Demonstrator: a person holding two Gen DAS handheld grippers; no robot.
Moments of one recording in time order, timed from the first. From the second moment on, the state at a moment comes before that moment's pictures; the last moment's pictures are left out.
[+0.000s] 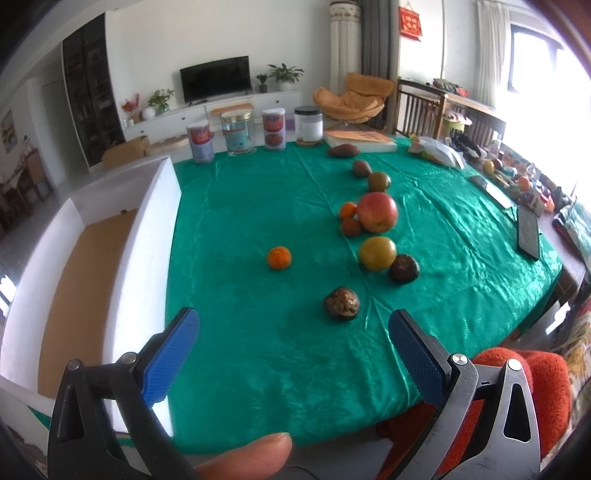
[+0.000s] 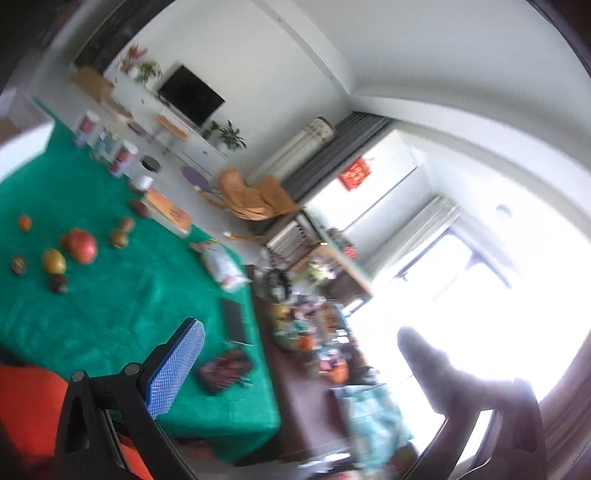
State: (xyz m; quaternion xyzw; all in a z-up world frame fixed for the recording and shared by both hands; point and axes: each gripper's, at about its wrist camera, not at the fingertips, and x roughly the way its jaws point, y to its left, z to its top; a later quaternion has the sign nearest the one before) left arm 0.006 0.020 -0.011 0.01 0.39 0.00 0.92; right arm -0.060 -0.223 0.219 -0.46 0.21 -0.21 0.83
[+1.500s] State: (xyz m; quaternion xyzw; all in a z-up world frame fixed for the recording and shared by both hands) left arm 0.061 0.043 -0.128 -0.03 0.48 0.04 0.87; right arm -0.019 -0.096 -0.032 -0.11 0.36 0.09 0.92
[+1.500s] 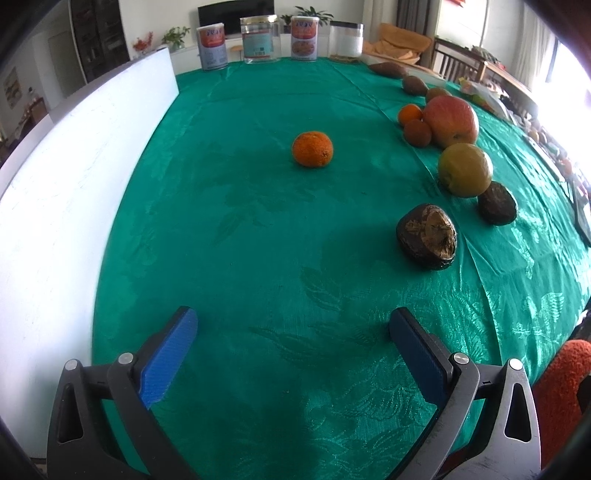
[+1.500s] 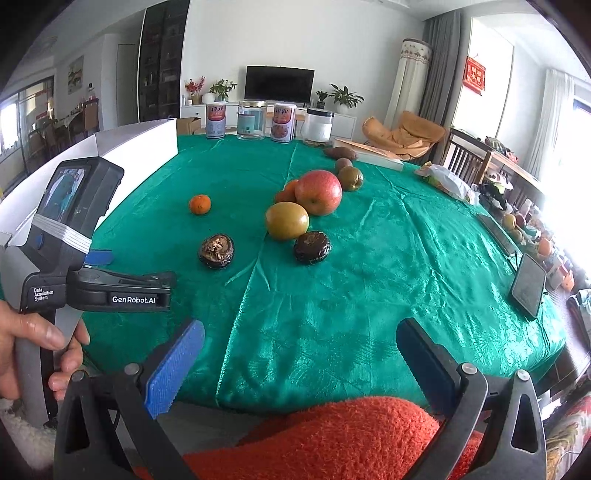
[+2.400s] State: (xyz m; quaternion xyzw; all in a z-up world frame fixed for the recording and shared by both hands) left arm 0.062 0.043 -0.129 -0.02 0.48 0.03 0.88; right arm -0.012 -0.100 -0.038 -0.09 0.38 0.11 0.92
